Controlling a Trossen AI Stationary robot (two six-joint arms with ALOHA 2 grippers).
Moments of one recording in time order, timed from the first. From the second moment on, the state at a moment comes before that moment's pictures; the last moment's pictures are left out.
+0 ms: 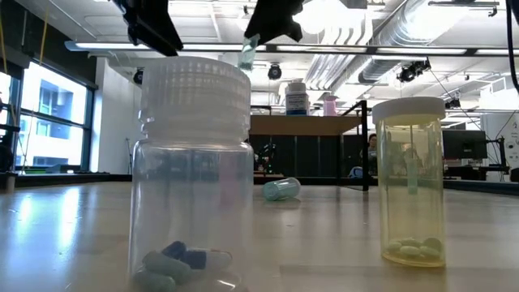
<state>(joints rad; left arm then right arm) 0.27 1.05 1.06 -0.79 -0.26 -0.18 -0.13 1.81 1.88 -0.89 0.02 0.18</state>
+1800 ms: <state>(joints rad) 0.44 1.17 1.06 -0.52 -0.35 -0.14 -0.65 1.88 2.00 -0.82 -0.17 0.13</state>
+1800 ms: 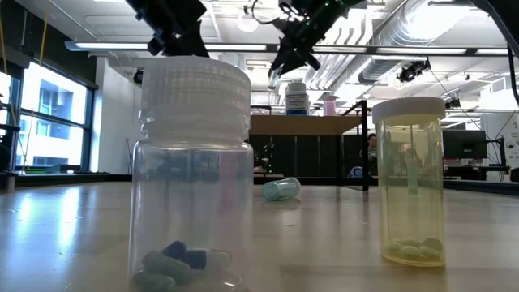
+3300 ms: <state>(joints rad) 0.44 1.17 1.06 -0.51 -0.34 -0.13 -0.63 2.00 2.00 -1.01 -0.16 0.07</state>
